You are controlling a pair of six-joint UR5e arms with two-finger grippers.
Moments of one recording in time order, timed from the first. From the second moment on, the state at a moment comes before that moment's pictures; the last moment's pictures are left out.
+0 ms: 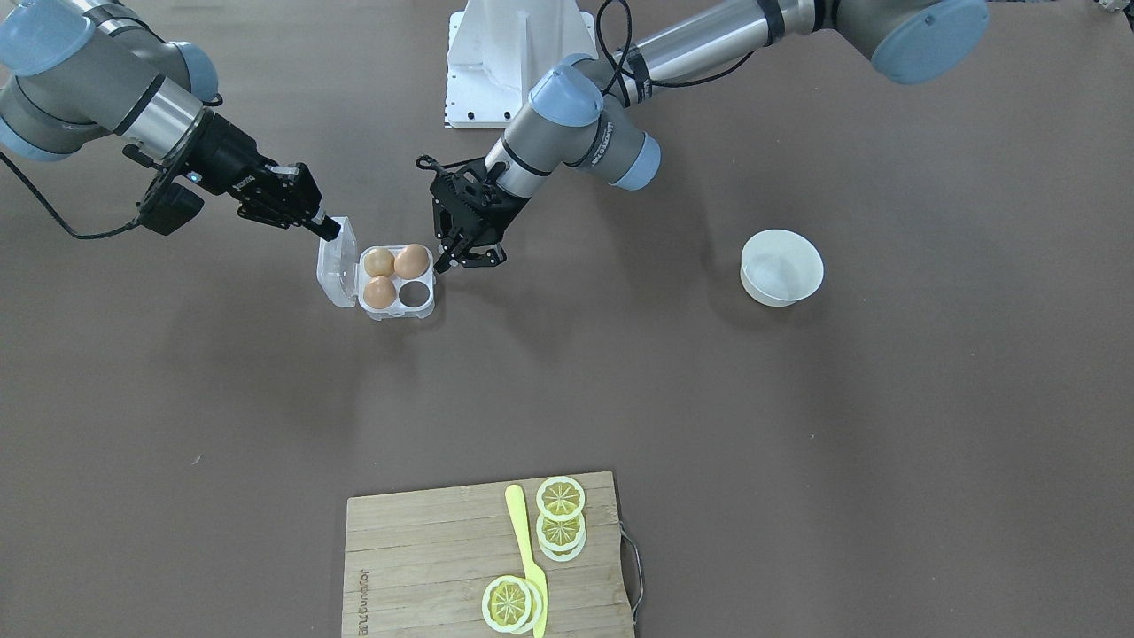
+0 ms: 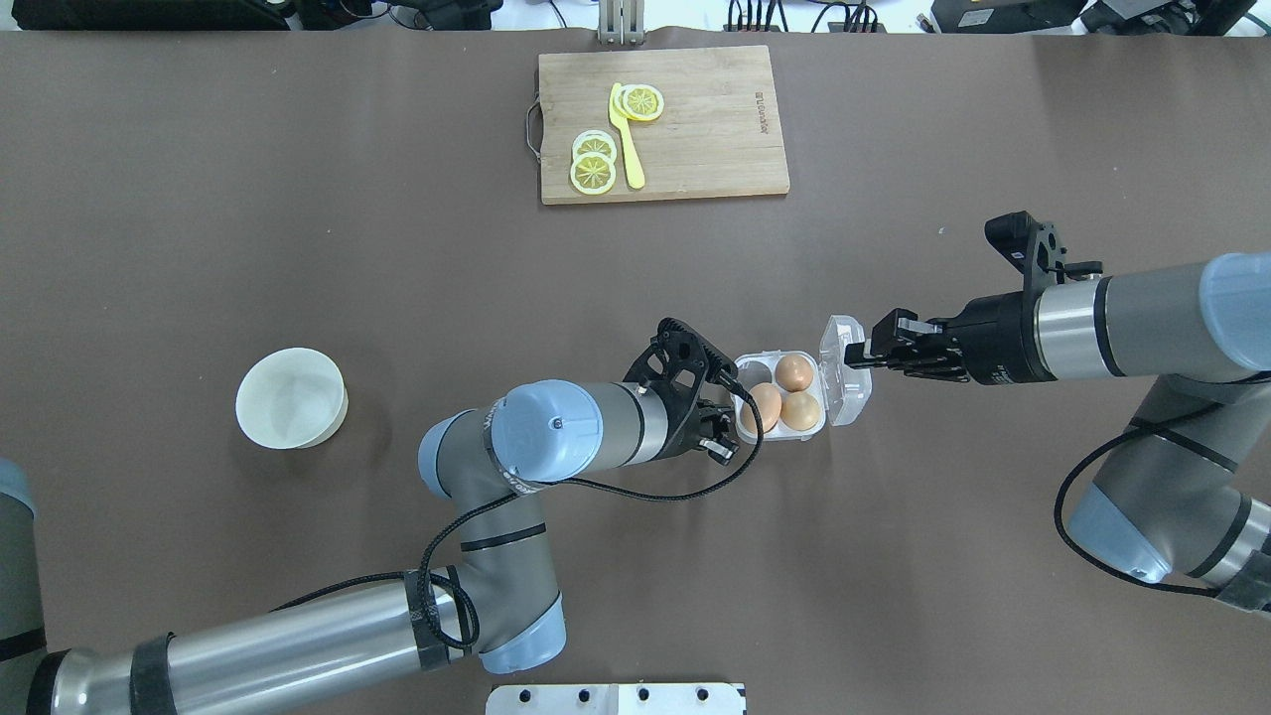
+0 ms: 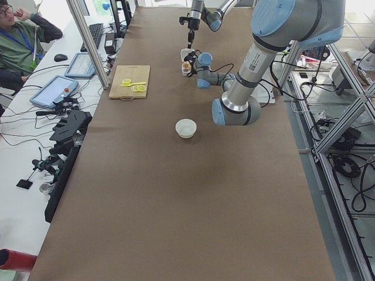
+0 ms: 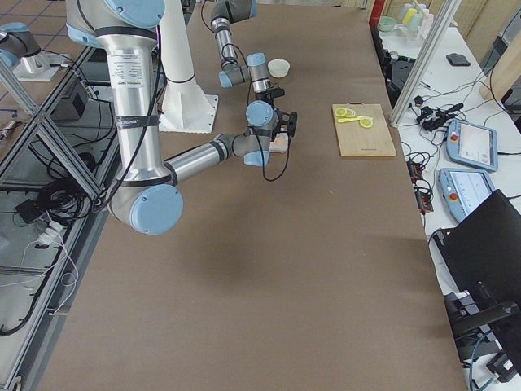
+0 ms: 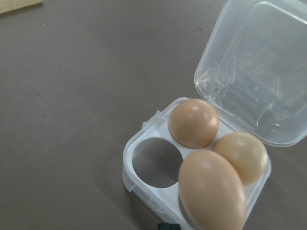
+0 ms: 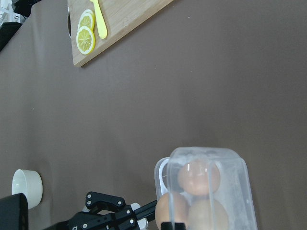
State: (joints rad) left arm -0.33 -2.41 -1.23 -2.53 -1.61 -0.68; right arm 0.71 -1.47 1.82 -0.48 2.08 1.60
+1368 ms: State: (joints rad) left arm -0.33 -2.40 -1.23 -2.53 -1.61 -0.68; right arm 0.66 -1.41 1.83 -0.55 2.02 1.61
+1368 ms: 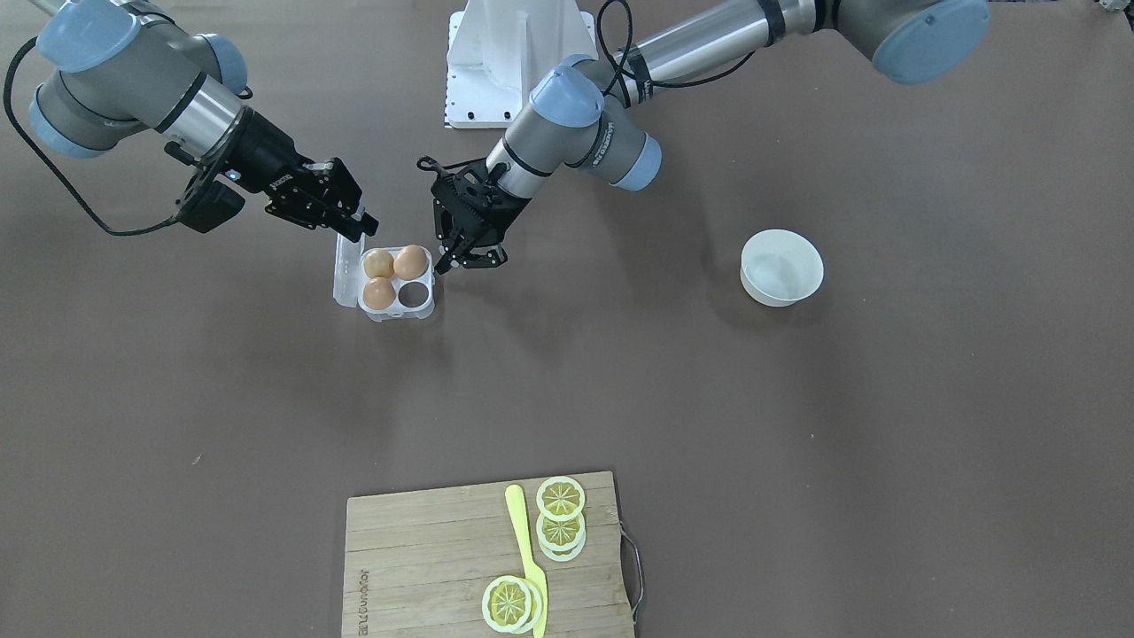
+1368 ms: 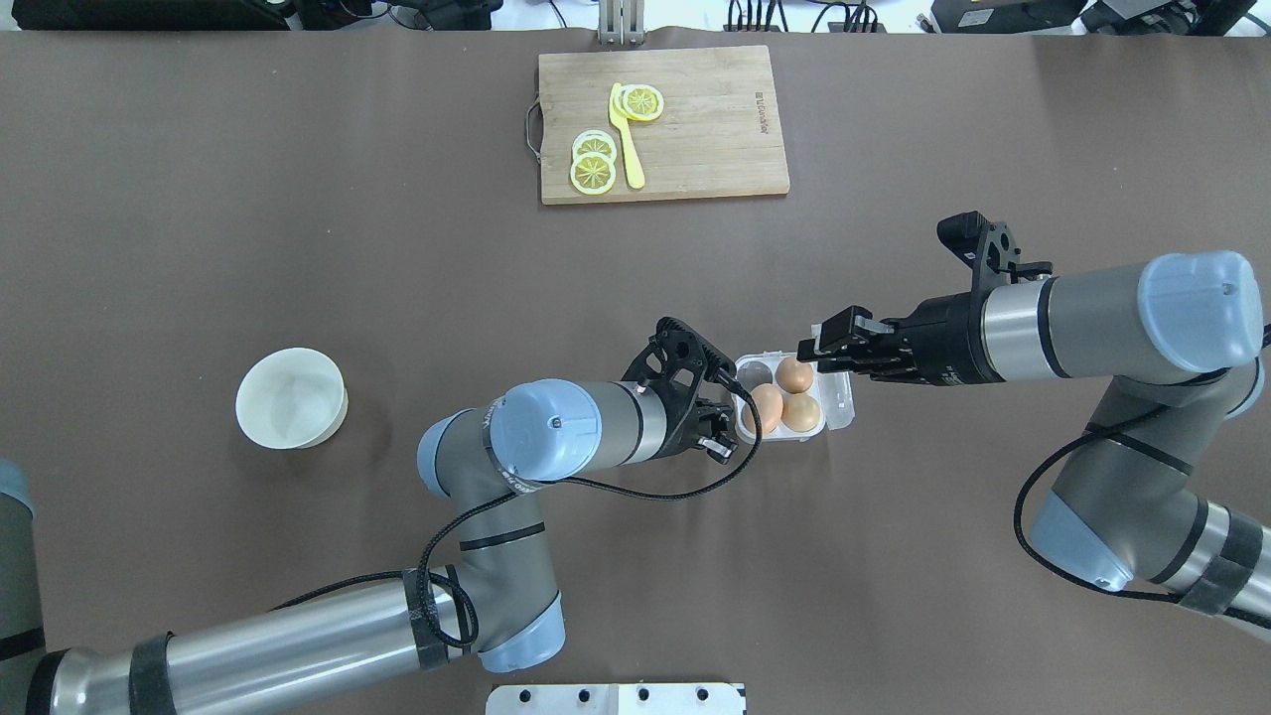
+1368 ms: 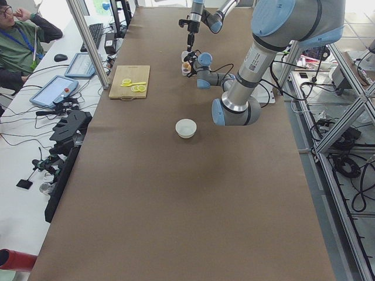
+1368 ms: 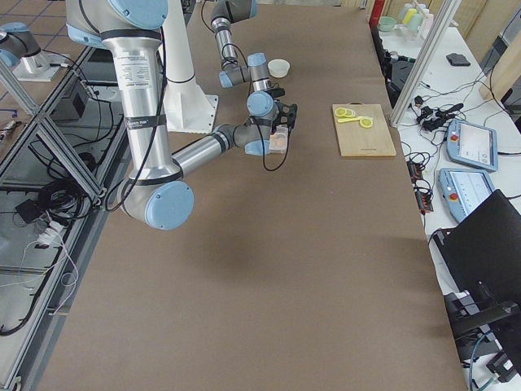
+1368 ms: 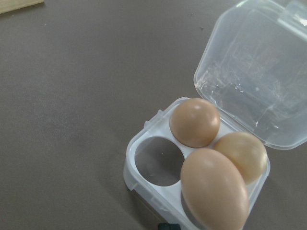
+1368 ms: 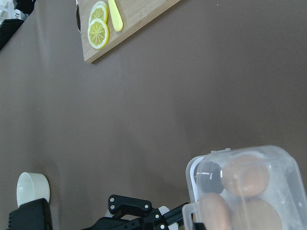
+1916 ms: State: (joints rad) left arm -0.33 -2.40 -1.23 -2.53 -1.61 -0.68; right arm 0.62 -1.36 1.82 -0.63 1.96 1.61
